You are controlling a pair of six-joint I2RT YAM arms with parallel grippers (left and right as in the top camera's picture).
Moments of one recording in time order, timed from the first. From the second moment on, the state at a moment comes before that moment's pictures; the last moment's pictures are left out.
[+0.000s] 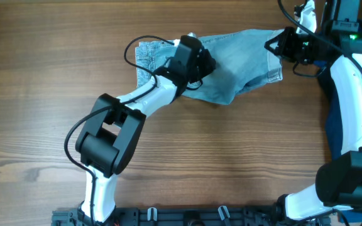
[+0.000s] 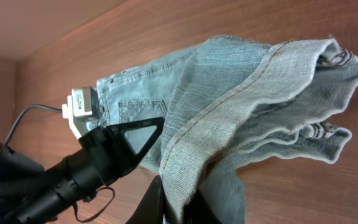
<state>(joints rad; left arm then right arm) -0.56 2.12 1.39 0.11 0.23 -1.02 -0.11 1.71 1.62 -0.93 -0.55 0.21</state>
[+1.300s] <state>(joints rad) -0.59 2.27 1.39 0.37 0.23 -1.04 -0.11 1.71 1.62 -0.93 -0.55 0.20</state>
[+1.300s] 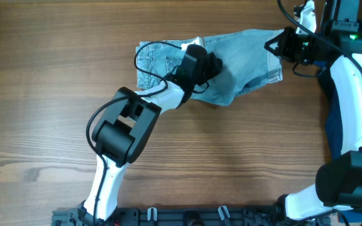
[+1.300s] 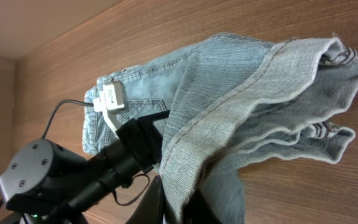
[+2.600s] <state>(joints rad) 0.10 2.11 1.57 -0.47 0.57 -0.63 -0.11 1.71 1.62 -0.94 -0.55 0.18</state>
